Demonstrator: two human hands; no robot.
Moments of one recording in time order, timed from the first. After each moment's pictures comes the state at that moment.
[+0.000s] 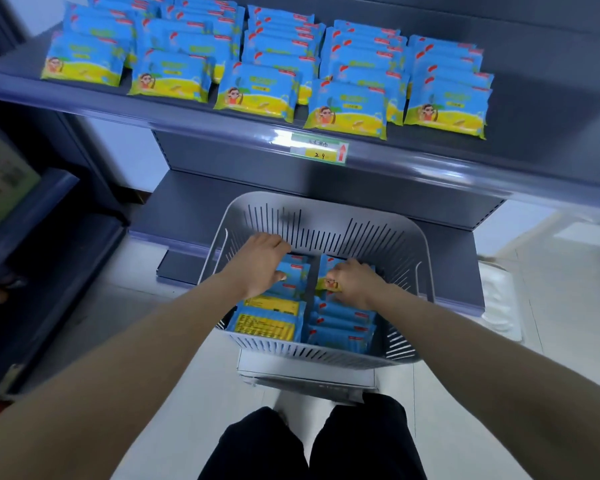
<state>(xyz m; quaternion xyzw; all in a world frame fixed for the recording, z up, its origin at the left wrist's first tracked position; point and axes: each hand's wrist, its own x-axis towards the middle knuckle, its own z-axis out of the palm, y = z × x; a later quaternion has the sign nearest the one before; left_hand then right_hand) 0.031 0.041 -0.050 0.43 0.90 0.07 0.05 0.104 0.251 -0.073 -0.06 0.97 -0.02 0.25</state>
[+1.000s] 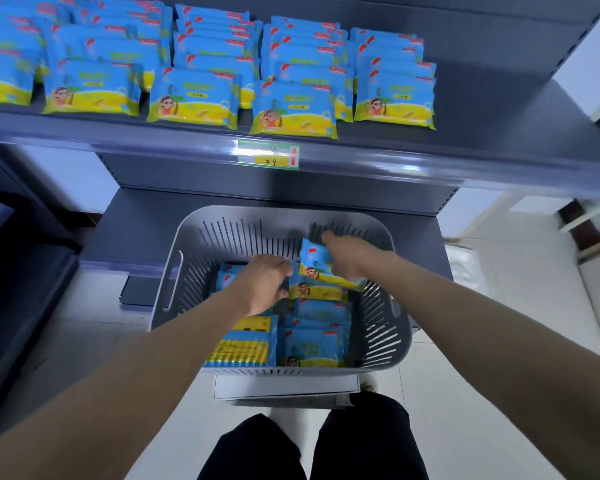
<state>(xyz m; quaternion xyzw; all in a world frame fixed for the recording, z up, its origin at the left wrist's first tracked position) 0.029 0.102 -0.076 0.48 0.87 0.05 0.12 0.084 0.285 -0.020 0.08 0.96 -0.07 0.24</state>
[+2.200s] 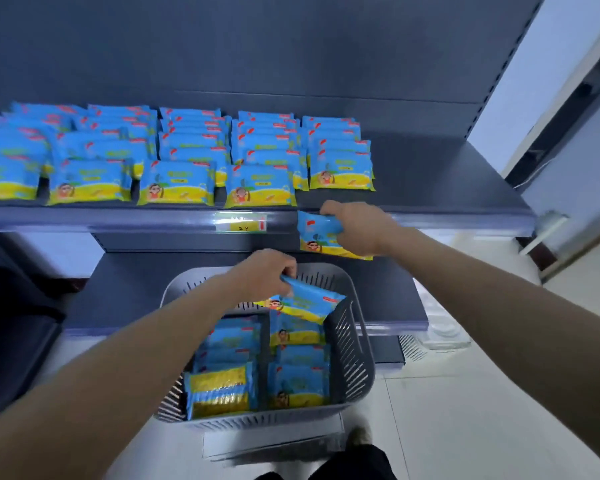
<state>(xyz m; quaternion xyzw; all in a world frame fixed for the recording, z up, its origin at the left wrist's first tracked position) 0.021 0.151 0.067 0.48 0.84 0.16 0.22 0.099 0.330 0.131 0.09 0.99 -0.07 0.06</state>
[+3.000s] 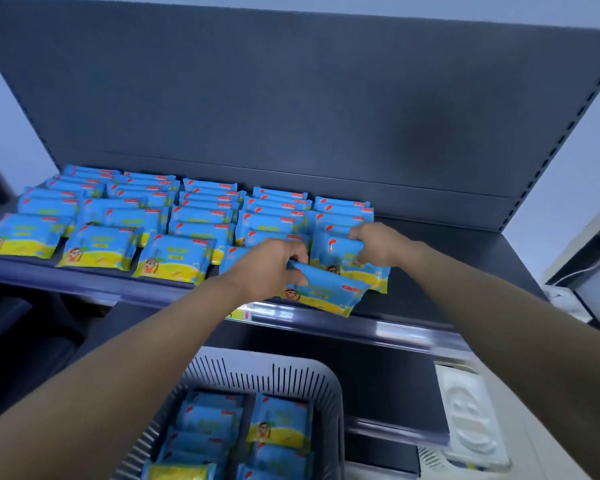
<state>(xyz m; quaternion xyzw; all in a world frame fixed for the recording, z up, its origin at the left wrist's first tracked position) -0.039 0.240 0.177 0.38 0.86 0.32 0.10 -0.030 0.485 0.164 0.05 1.00 -0.03 0.08</state>
